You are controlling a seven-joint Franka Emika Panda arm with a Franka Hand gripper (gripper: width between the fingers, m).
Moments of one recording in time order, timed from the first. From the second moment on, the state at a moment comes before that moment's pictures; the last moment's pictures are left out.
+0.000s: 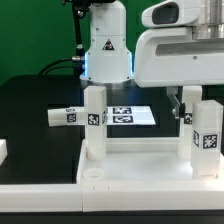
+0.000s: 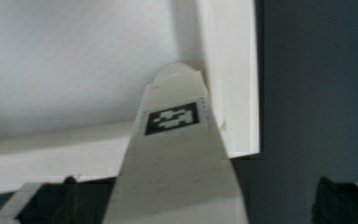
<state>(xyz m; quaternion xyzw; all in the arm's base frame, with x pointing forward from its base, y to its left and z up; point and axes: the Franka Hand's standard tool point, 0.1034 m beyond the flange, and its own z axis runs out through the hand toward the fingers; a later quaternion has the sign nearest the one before) 0.638 0.112 0.116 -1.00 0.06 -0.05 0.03</state>
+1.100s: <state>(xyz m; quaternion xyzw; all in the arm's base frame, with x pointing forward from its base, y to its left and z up) 0.634 0.116 0.111 -0.84 0.54 -0.02 0.06</state>
